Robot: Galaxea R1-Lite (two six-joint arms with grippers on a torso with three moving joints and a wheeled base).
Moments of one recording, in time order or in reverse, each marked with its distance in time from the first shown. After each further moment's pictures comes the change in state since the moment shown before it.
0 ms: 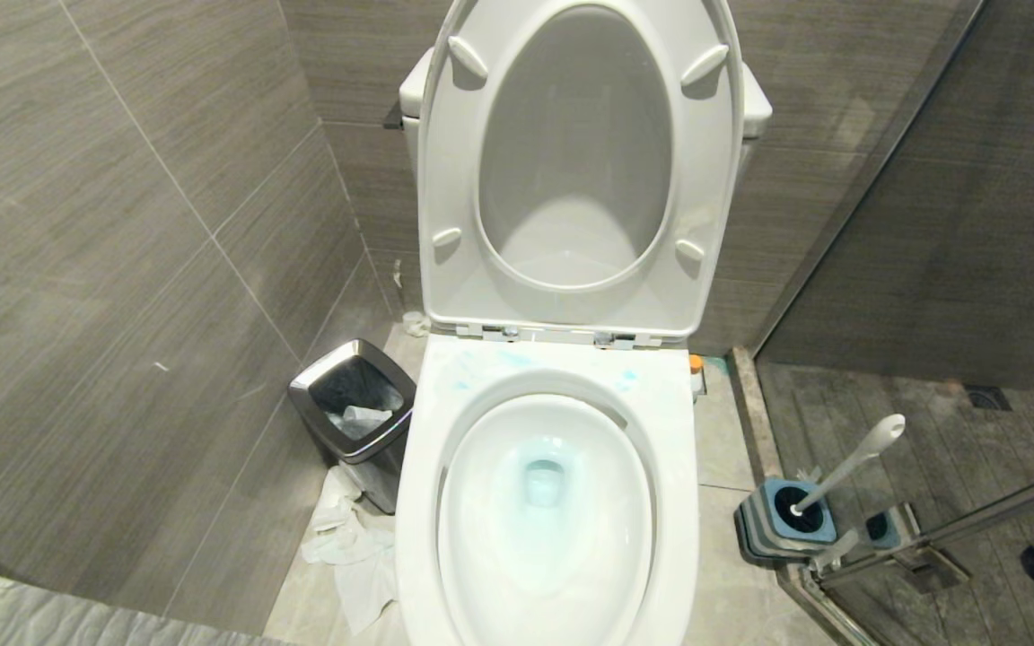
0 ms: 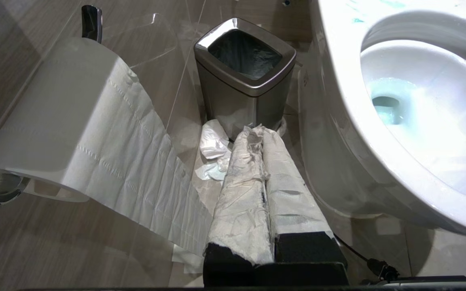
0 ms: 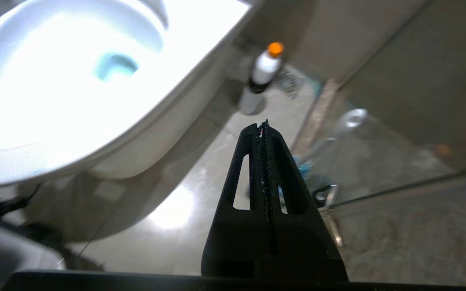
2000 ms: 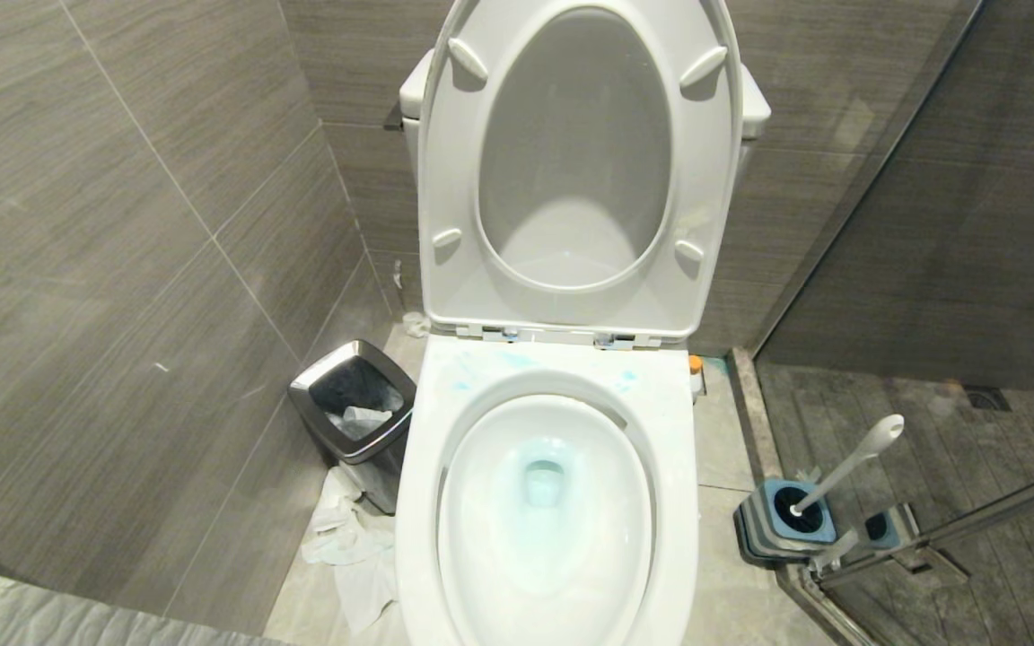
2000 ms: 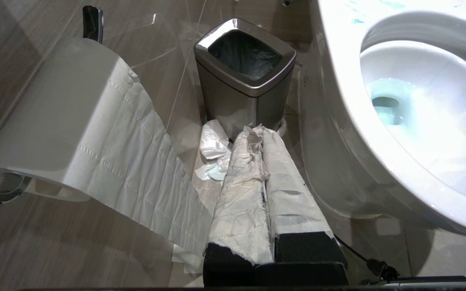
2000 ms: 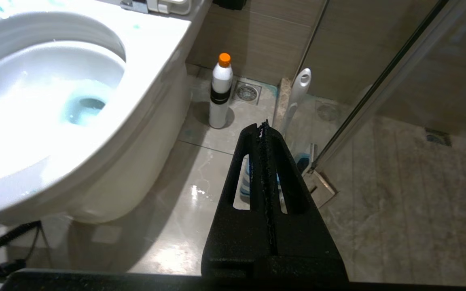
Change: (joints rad) left arm 0.000 0.000 0.000 0.000 0.000 -0.001; right arm 0.034 -0.709 0.076 0.435 -0.238 0.220
